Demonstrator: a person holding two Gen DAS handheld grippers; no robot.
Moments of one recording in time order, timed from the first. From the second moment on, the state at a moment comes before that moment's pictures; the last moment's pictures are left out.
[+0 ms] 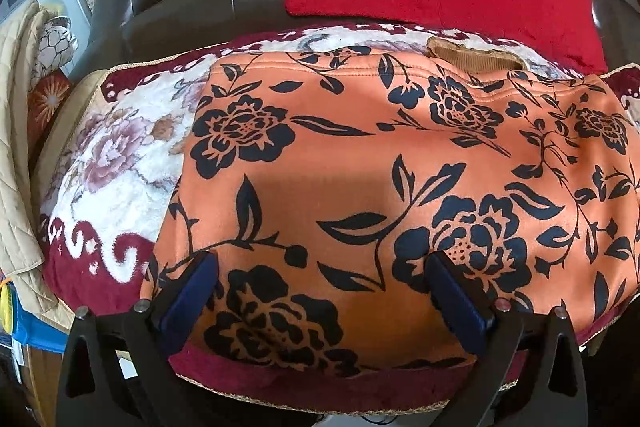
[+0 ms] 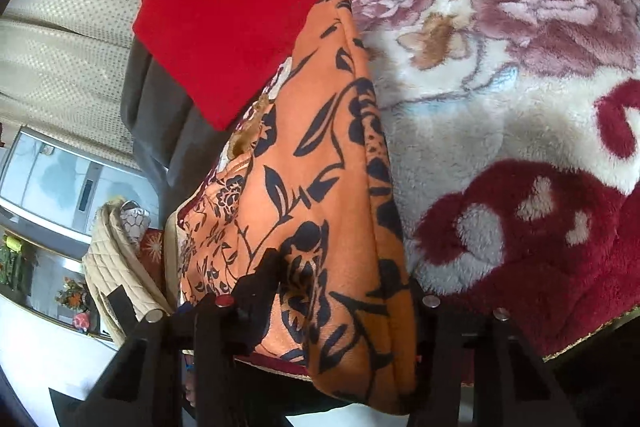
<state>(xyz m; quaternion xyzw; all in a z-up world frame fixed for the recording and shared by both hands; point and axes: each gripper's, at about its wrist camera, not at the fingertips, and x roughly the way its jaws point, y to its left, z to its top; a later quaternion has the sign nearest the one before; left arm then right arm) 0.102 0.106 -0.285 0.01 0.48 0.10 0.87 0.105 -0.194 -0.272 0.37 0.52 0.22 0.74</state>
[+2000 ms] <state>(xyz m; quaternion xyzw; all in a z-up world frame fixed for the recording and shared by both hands) 0.125 0.098 -0.286 0.04 0.52 0.08 0.85 0.150 -0.186 -0.245 0.26 0.50 0.20 0.80</state>
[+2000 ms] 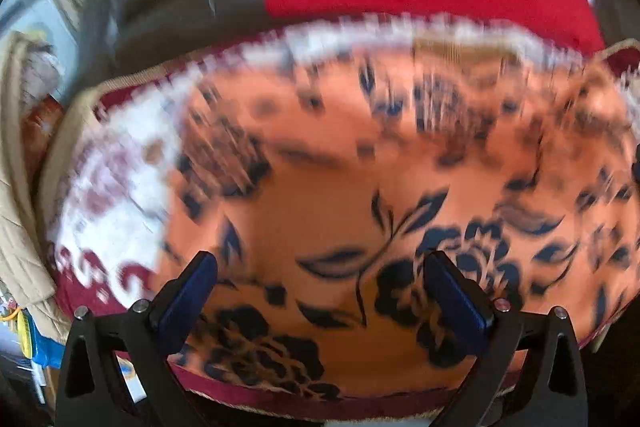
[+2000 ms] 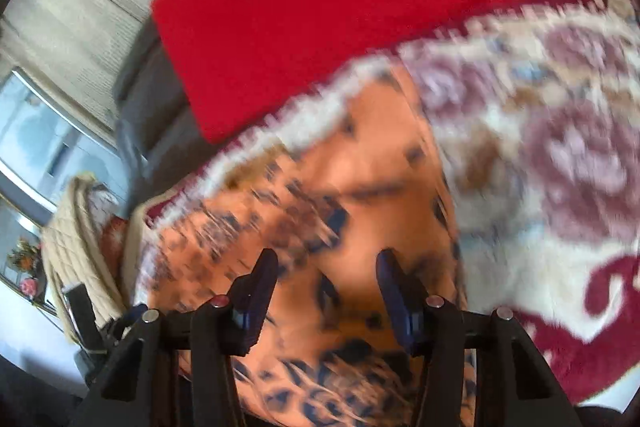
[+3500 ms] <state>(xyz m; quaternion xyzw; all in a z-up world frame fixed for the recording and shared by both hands) 0.109 0.140 -0.259 0.02 0.48 0.16 0.86 0.127 -0.152 -0.217 0.23 0.52 0.25 0.78</state>
